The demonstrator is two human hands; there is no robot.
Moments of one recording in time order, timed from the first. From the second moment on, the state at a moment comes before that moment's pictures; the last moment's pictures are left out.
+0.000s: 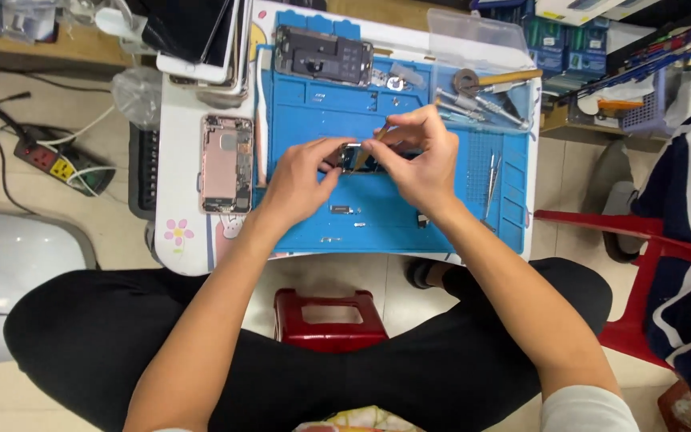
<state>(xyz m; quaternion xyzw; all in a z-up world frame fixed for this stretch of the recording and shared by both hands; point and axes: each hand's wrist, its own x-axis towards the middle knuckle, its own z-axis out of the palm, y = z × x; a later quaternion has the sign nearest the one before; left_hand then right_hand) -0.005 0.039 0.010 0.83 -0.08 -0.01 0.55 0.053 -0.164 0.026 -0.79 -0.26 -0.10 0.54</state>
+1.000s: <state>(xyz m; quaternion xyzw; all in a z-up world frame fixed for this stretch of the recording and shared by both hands) 0.003 0.039 -0.007 0.82 -0.10 0.01 0.56 0.055 -0.160 0.025 -0.79 -0.31 -0.07 0.53</state>
